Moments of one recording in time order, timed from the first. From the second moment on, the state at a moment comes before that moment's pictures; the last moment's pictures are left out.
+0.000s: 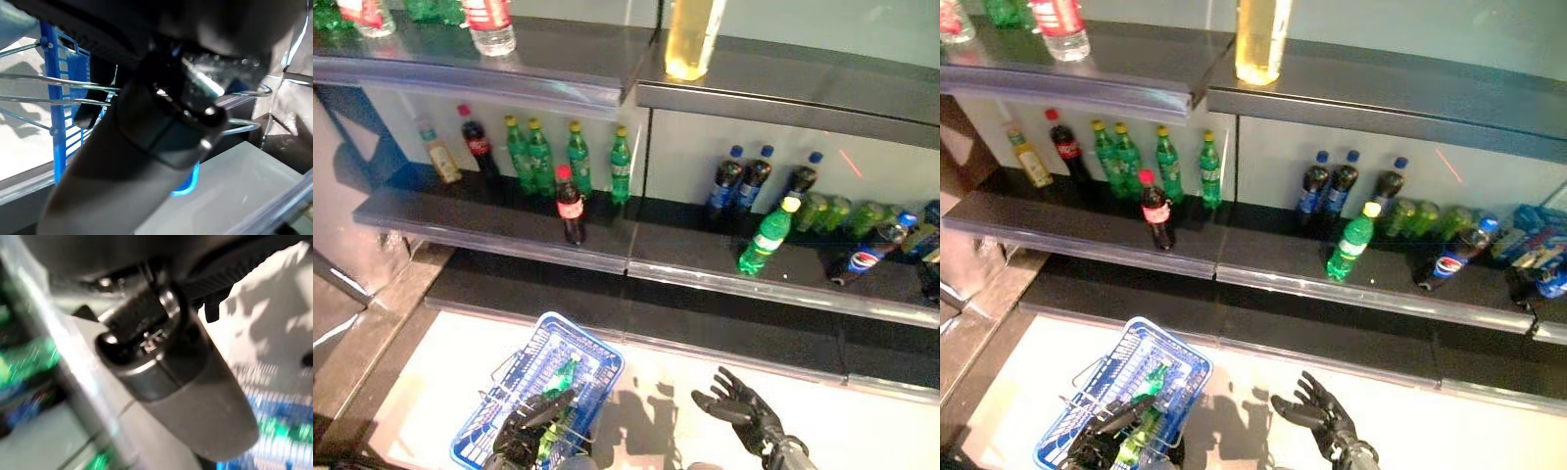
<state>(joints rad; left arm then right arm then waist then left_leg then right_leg) 0.23 0.20 -0.07 0.68 -0.89 -0.05 0.10 0.31 -0.38 0.27 0.41 0.61 0.04 -0.05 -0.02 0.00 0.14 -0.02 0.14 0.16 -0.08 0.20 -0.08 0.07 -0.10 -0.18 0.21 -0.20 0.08</state>
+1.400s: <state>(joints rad) 0.05 0.25 0.14 1.03 -1.01 -0.16 0.13 0.11 -0.23 0.30 0.95 0.23 0.05 -0.15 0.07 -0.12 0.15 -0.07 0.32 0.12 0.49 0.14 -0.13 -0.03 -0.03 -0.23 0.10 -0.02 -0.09</state>
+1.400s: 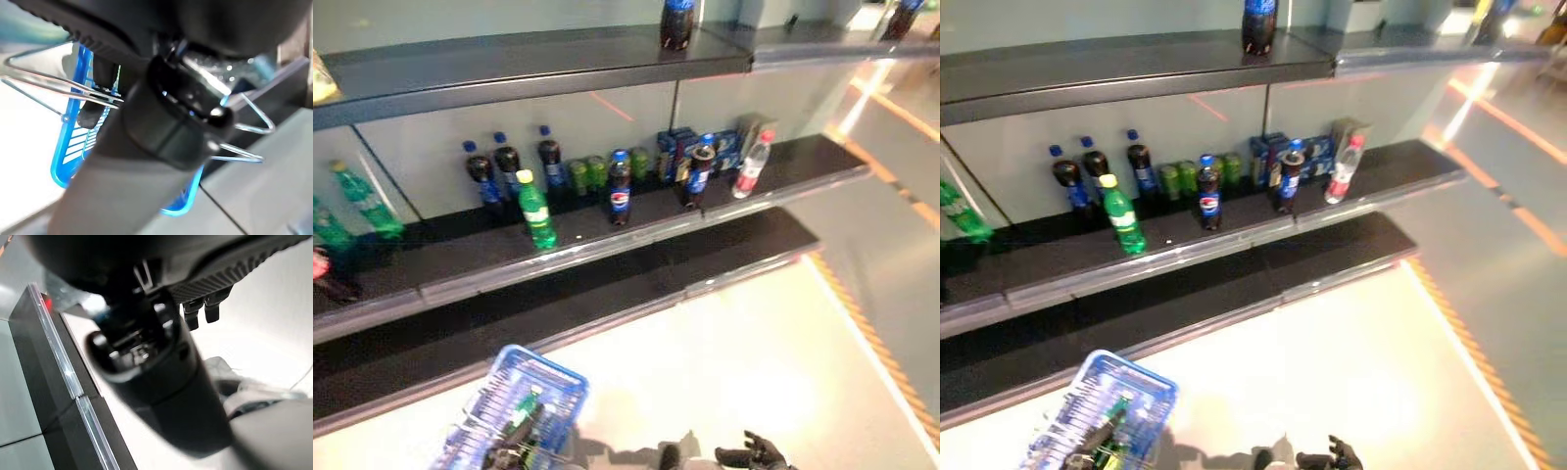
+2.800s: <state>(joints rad) 0.07 0.22 0.03 1.09 -0.96 -0.14 0.08 -0.02 -0.27 0.31 0.98 0.25 0.06 -0.20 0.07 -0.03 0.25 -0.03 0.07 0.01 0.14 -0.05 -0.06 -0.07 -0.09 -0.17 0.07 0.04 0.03</state>
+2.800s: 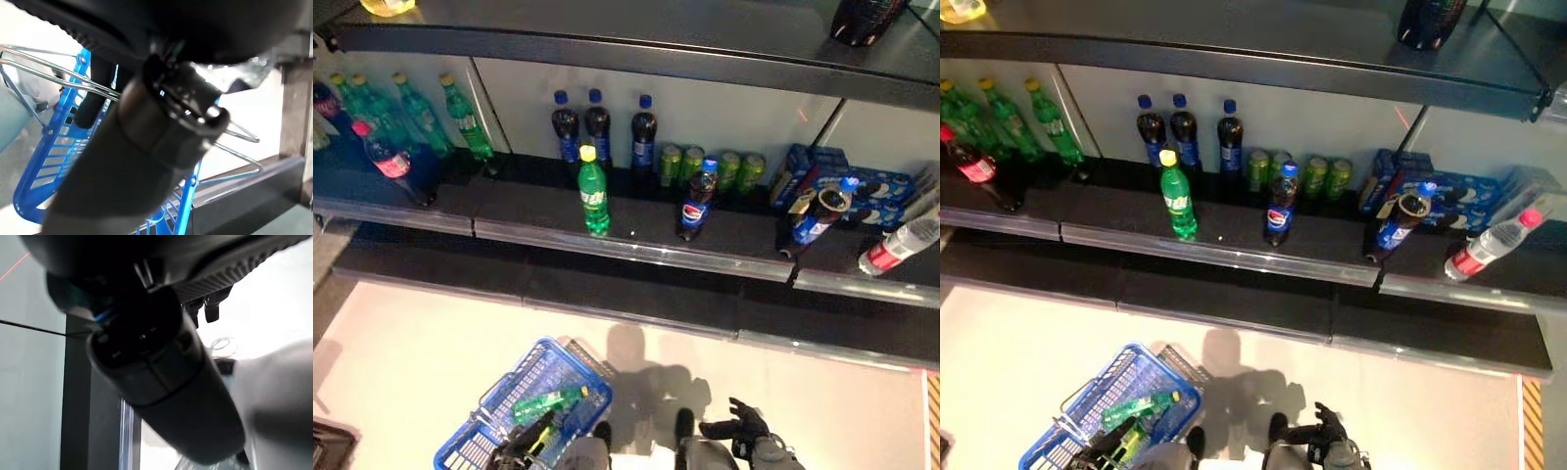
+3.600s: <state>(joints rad) 0.04 0.30 -0.15 1.03 -0.60 -0.10 0.05 0.05 -0.30 0.40 0.55 0.20 0.05 -0.20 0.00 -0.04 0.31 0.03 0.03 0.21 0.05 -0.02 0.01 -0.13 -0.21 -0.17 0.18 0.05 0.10</state>
